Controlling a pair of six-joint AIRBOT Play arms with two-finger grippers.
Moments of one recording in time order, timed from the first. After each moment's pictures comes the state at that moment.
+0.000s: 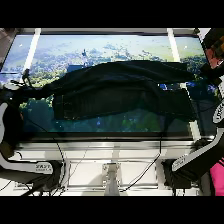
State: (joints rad) left arm 0.39 -1.56 1.10 0.74 -0.86 -0.99; right arm -0.52 -1.96 2.01 -1.39 1.32 1.83
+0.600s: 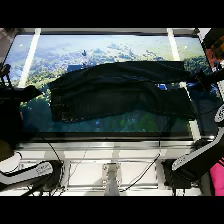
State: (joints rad) left arm 0.49 -1.33 1.11 1.06 -1.12 -1.10; right arm -0.59 -2.01 2.01 -1.04 1.66 1.59
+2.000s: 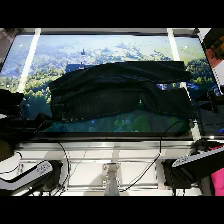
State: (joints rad) left arm 0.65 -1.20 0.64 0.92 -1.22 -1.05; right arm -0.84 -1.91 1.67 -0.97 1.76 1.50
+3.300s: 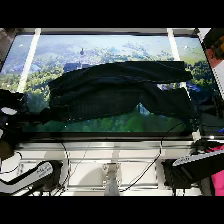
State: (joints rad) left arm 0.49 -1.20 0.64 1.05 -0.93 -1.20; right arm -0.94 -1.88 1.61 -1.05 1.75 1.54
